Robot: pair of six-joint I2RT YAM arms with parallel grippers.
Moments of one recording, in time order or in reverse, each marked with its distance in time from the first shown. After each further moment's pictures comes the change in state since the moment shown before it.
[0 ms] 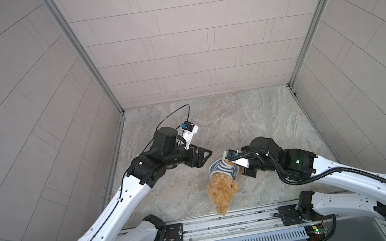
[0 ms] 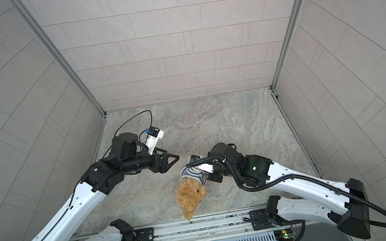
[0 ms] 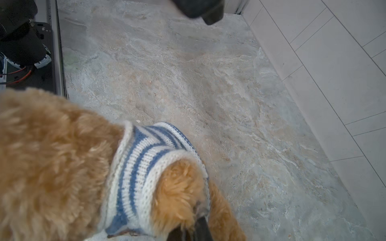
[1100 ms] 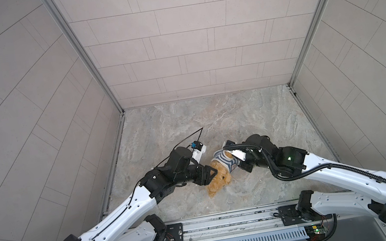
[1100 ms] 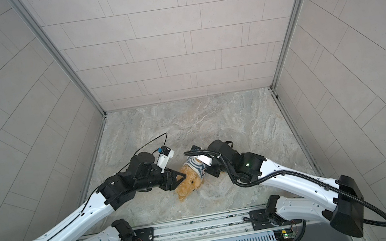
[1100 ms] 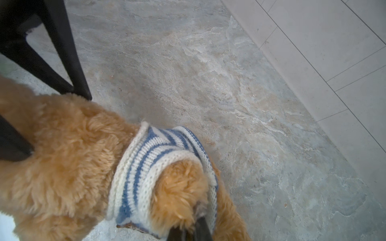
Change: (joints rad) left arm -0.199 -0.033 -0.273 0.158 -0.133 -0.212; right arm -0.062 0.072 -0.013 0.058 0.109 0.140
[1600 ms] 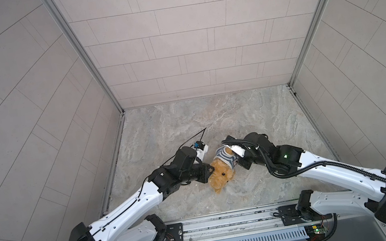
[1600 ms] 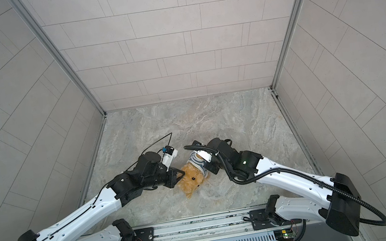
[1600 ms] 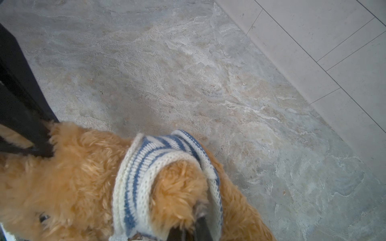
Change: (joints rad) left arm 0.000 0.069 -0.050 0.108 -0.019 -0.040; right arm -0.024 0.031 0.000 0.024 0.039 0.060
